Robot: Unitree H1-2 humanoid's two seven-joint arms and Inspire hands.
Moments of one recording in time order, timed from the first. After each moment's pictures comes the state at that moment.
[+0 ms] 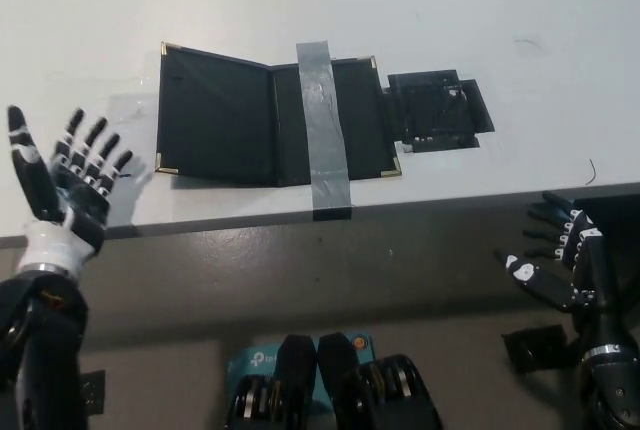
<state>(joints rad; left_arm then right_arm) -0.43 0.10 0.35 0.06 -0.51 0.44 0.10 -0.19 -0.06 -0.08 0.08 -0.09 0.09 -0.10</state>
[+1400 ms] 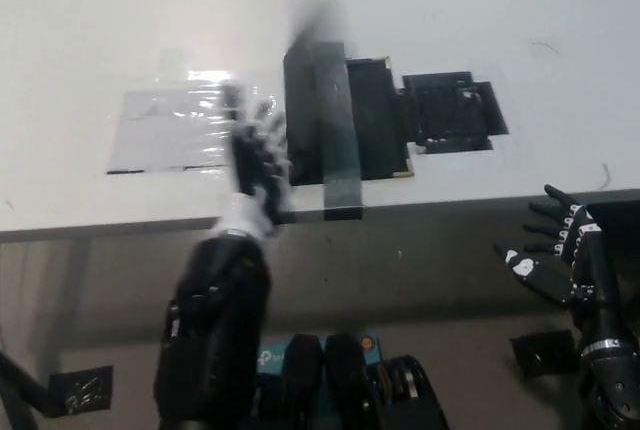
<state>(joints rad) -0.55 -0.12 -0.01 0.25 -0.27 0.37 0.20 -0.20 -0.06 -0.07 0.07 -0.08 0.12 -0.10</state>
